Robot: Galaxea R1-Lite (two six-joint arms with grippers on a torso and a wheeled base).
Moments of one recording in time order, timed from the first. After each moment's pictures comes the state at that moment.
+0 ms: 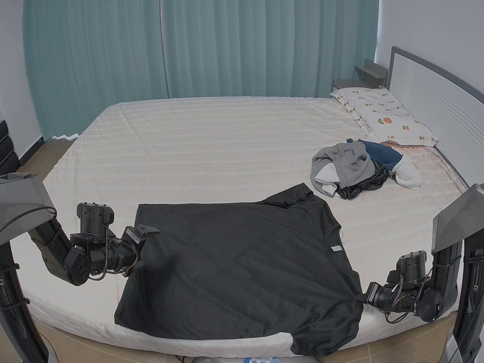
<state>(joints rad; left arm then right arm) -0.10 2.08 -0.58 -0.84 -0.23 -1.08 0.16 2.32 -0.14 -1.36 0.21 0.68</state>
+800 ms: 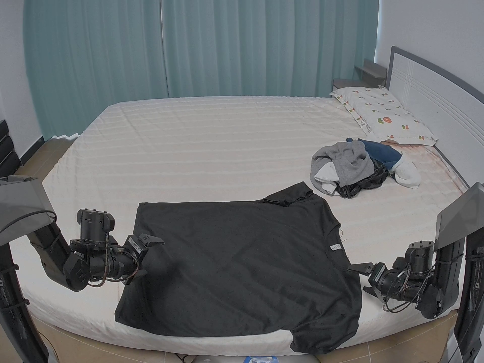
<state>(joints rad) -0.11 2.07 -0.53 -0.84 -0.28 -1.04 0.11 2.33 -0.15 -1.55 0.29 0.91</state>
